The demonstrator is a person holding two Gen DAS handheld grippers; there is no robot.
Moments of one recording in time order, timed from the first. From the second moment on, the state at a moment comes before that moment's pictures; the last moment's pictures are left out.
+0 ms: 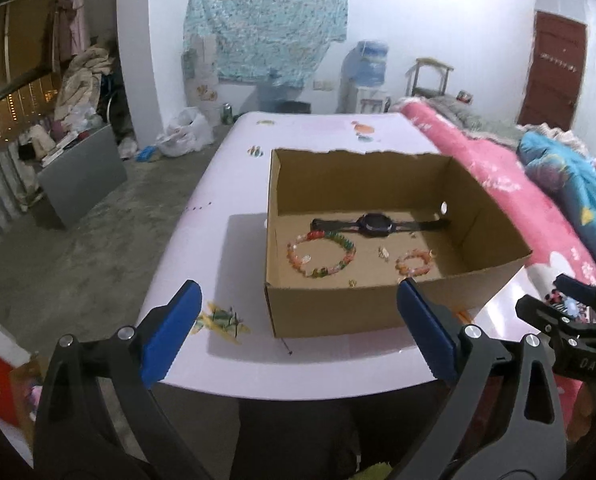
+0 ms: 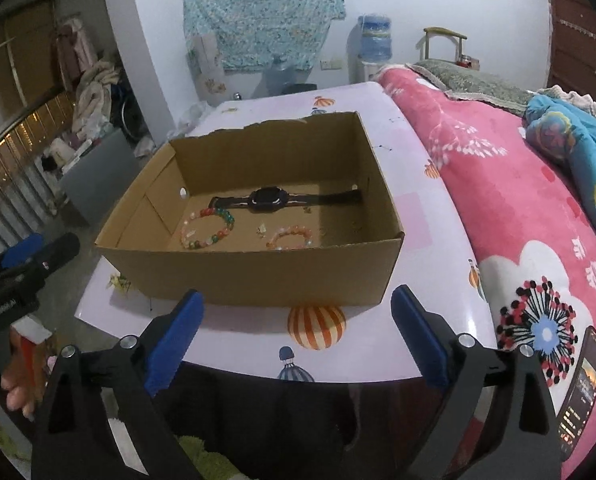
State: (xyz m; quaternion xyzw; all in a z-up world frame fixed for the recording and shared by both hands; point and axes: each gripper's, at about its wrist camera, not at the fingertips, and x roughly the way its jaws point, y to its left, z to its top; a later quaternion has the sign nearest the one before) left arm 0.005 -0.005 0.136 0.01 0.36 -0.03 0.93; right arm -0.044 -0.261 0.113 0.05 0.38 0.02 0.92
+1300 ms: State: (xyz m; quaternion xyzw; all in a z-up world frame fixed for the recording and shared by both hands) left arm 0.019 -0.033 0.111 0.02 0.43 -0.01 0.90; right arm -0.021 -0.247 0.096 0.04 0.44 0.00 0.90
